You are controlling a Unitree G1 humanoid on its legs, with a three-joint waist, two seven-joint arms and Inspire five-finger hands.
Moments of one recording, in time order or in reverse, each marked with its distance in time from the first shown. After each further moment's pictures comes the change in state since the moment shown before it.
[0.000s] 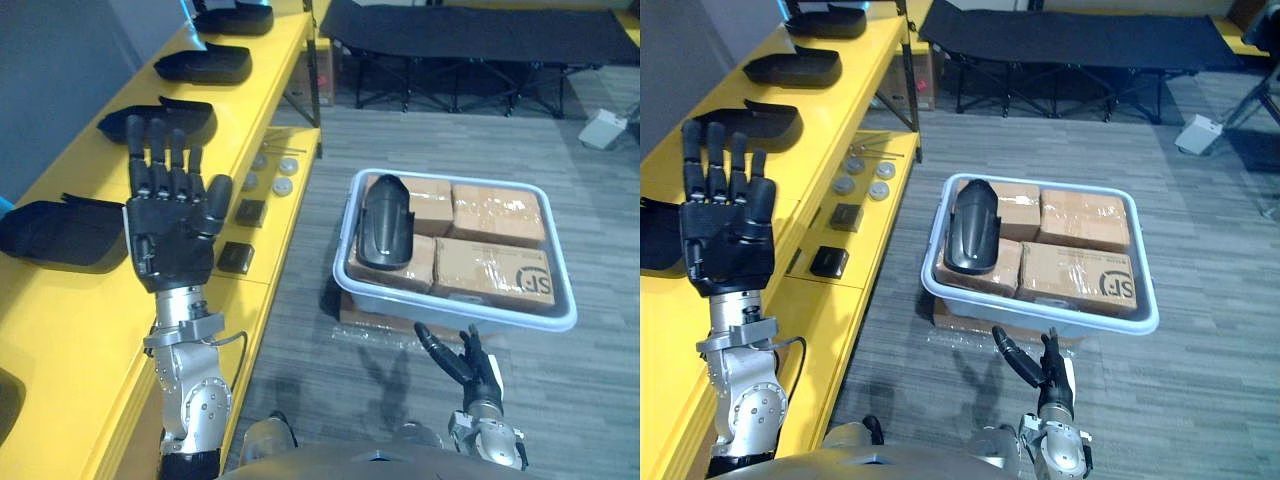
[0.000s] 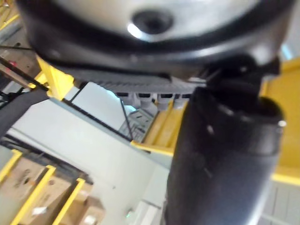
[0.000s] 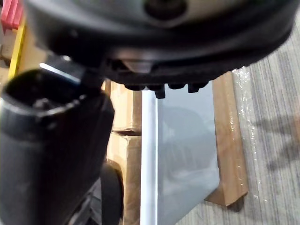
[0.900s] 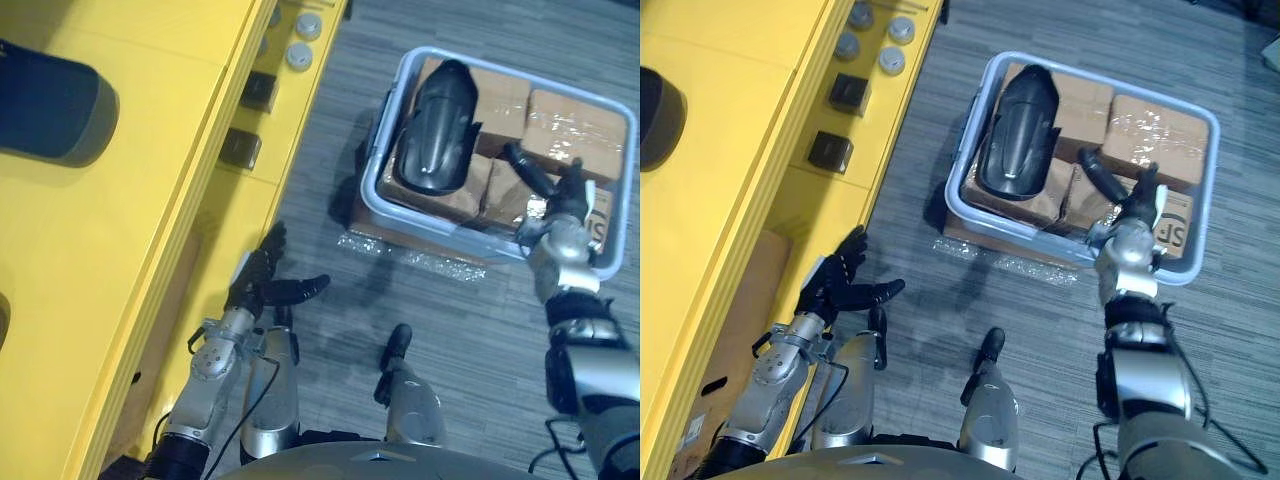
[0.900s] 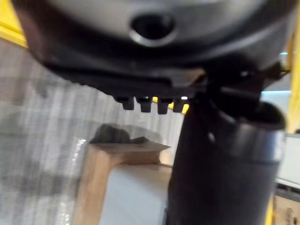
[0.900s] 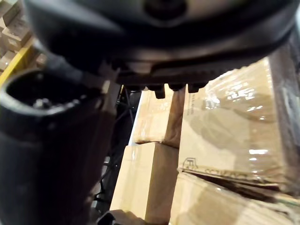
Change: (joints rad) left arm -0.069 0.184 -0.188 0.524 0.499 0.254 0.119; right arm -1.058 -0.531 -0.009 0.460 0.287 0.348 -0.166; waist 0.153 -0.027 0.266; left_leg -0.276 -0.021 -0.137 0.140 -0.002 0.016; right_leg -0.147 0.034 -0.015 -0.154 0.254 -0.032
